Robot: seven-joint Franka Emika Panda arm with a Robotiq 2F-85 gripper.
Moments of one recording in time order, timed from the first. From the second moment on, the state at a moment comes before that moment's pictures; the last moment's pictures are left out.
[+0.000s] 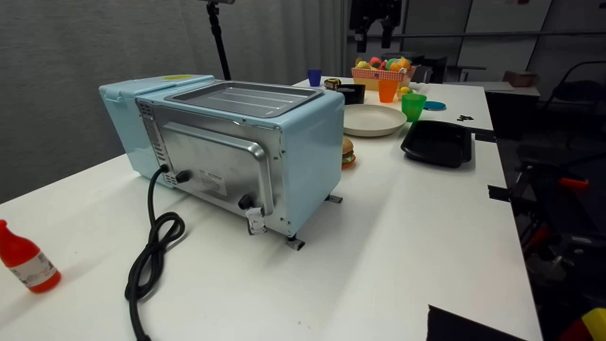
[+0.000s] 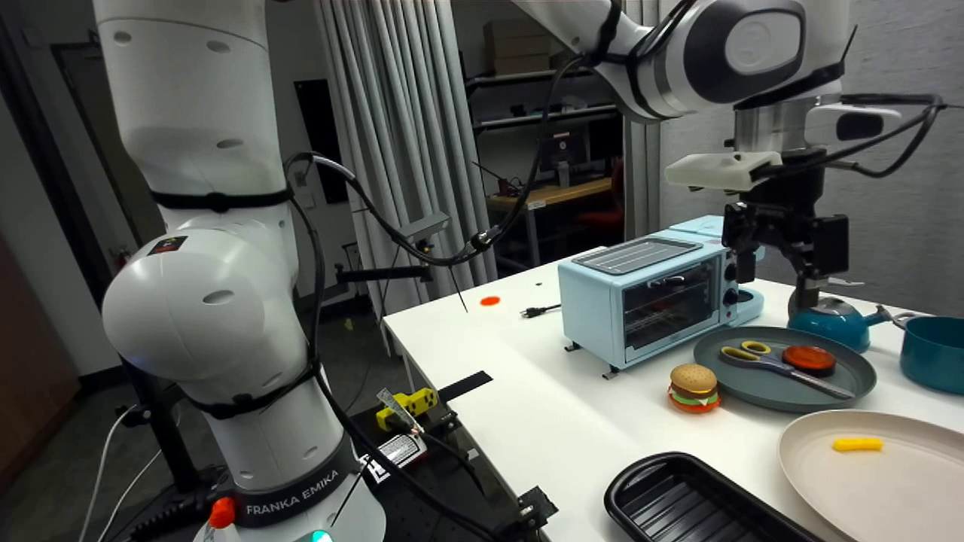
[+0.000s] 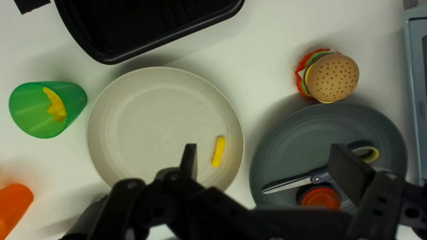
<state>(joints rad) -0.15 0.18 -0.16 -2.05 0.00 2.25 0.07</state>
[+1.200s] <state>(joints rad) -0.22 0.59 -0.18 -1.68 0.04 2.26 0.11</state>
